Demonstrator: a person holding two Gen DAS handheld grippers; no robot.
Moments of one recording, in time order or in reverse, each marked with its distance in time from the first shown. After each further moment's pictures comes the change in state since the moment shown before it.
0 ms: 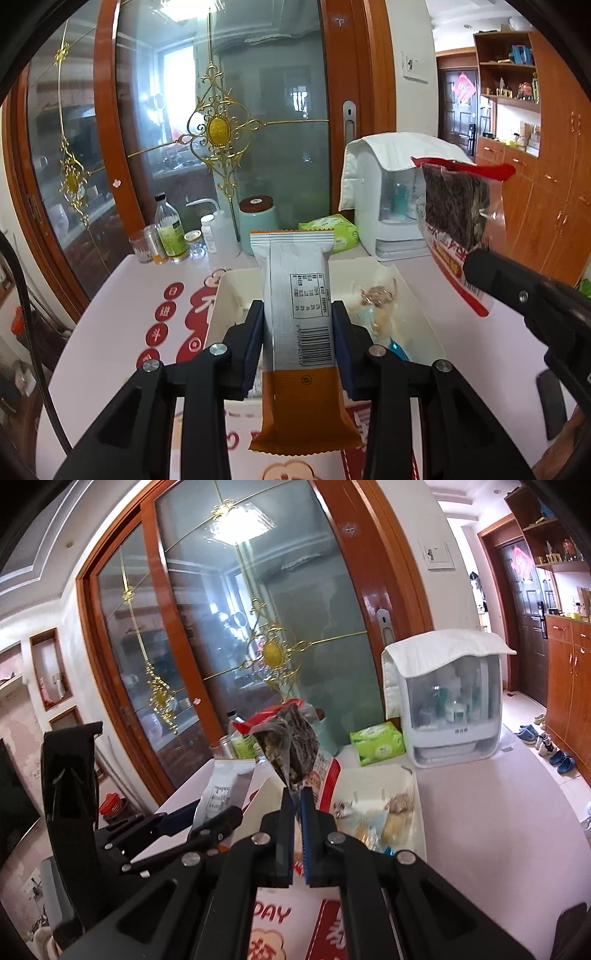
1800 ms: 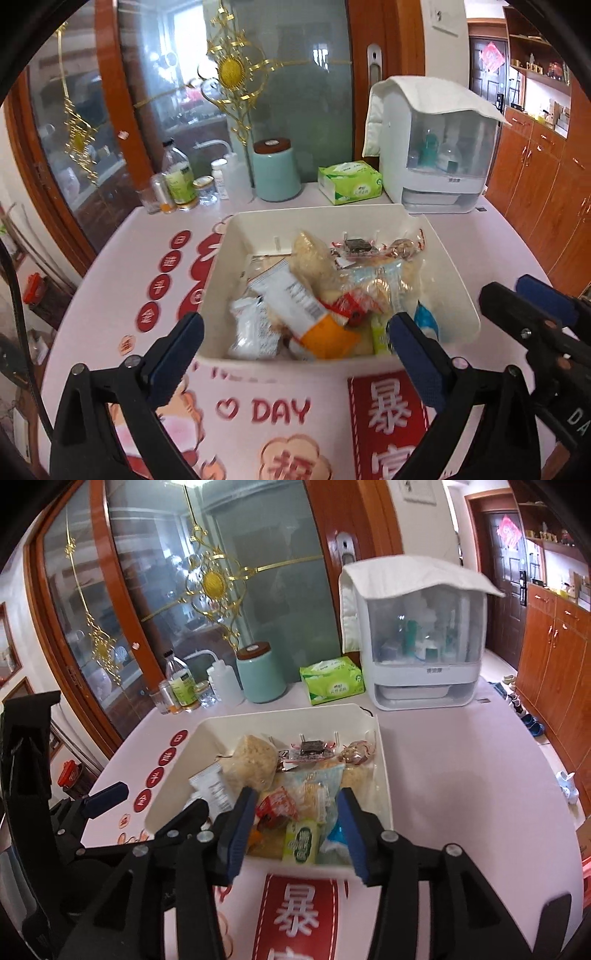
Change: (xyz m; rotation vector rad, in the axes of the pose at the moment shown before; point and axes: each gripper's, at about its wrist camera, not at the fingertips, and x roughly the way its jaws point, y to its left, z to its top) left arm 0.029 -0.007 -0.033 -0.035 0.179 0.084; right arm 0.060 -0.038 -0.024 0.021 0.249 -0.165
